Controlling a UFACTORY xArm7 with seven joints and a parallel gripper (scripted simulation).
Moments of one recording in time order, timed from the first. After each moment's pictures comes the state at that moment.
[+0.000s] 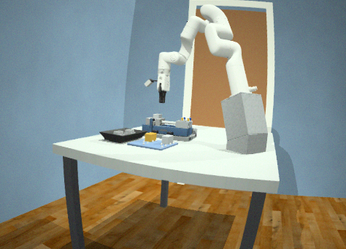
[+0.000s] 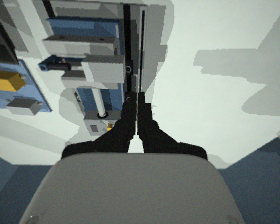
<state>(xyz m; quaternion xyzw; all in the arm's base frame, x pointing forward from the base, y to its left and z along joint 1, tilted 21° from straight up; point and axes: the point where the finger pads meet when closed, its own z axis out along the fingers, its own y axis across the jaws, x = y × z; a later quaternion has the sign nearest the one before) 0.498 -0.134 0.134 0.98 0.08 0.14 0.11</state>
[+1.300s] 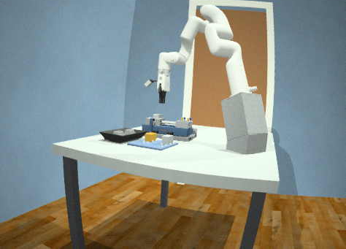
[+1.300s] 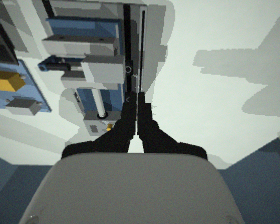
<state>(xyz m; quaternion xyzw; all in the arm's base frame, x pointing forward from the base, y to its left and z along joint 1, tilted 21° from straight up) 0.498 -0.134 0.133 0.98 0.08 0.14 0.11</state>
